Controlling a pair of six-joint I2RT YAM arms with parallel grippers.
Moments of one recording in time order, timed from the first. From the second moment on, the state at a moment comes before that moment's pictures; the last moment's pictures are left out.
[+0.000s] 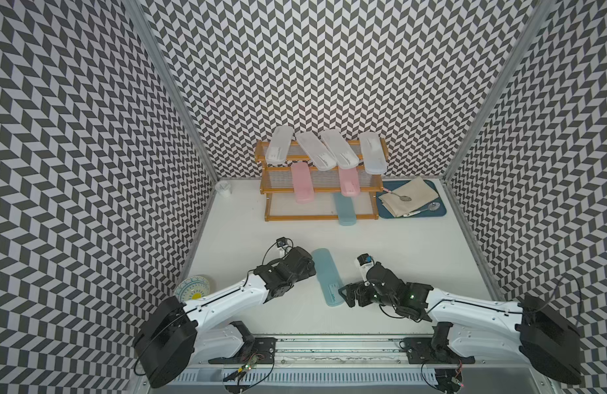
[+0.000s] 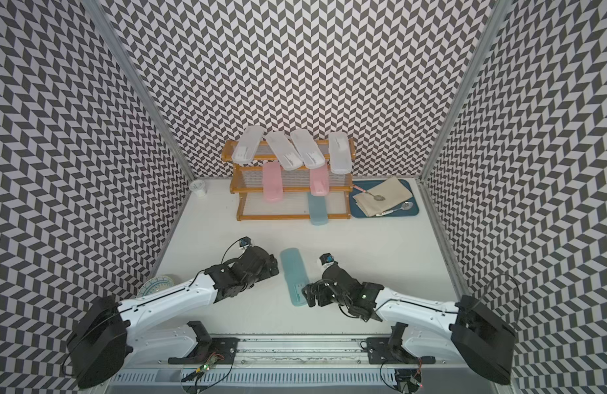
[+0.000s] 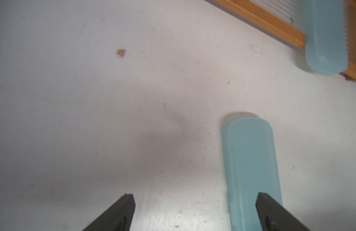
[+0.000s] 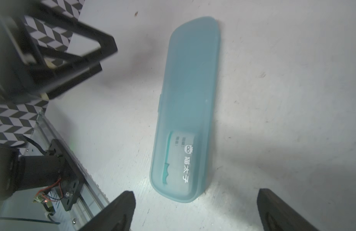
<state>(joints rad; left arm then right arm) -0.77 1.14 0.60 -0.40 -0.36 -0.96 1.02 1.19 0.47 -0.07 0.02 0.70</state>
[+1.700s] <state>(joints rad) -0.35 0.84 0.60 -0.41 -0.23 -0.77 1.33 1.64 0.76 -0.19 0.45 0.99</state>
